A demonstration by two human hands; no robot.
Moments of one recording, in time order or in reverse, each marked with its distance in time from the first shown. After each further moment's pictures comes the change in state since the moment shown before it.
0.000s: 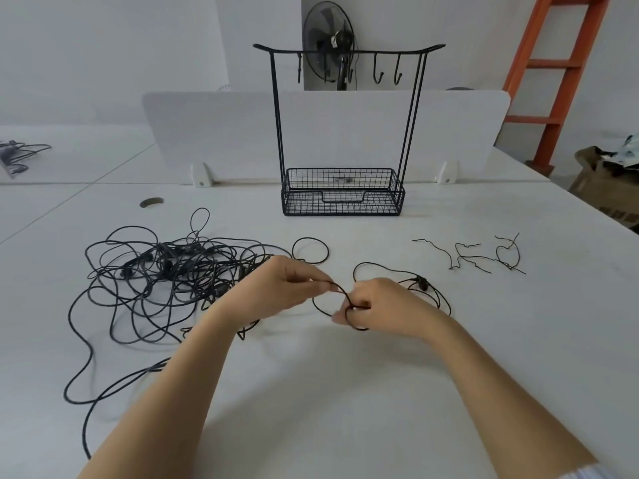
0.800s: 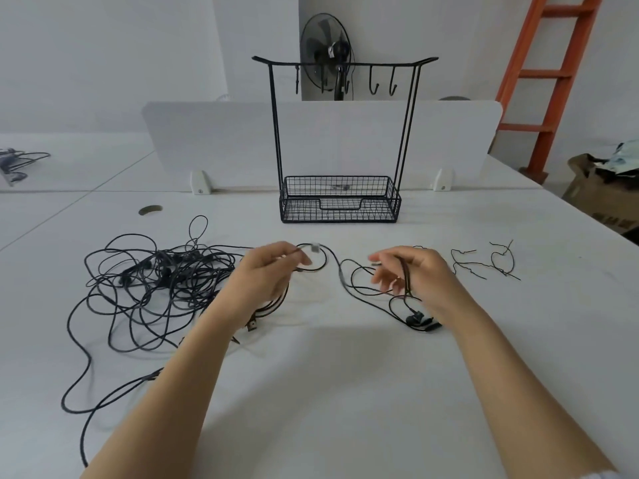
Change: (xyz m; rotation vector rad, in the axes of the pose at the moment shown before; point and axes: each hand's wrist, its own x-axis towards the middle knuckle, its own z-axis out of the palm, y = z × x) left_hand 0.006 -0.009 -0.009 -0.358 0.258 0.038; right_hand -0.006 0.018 -0.029 0.715 0.418 -0.005
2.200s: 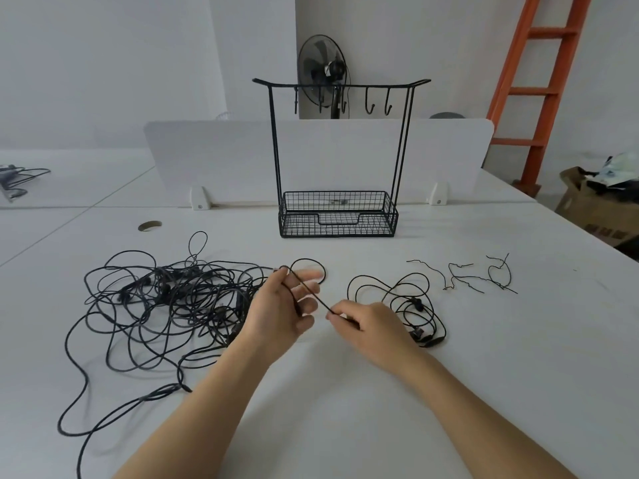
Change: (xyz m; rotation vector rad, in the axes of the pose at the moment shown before) left_hand 0.005 -0.017 0.030 -0.665 0.073 -0.314; right_hand -0.012 0.022 0.054 -0.657 -0.084 -0.149
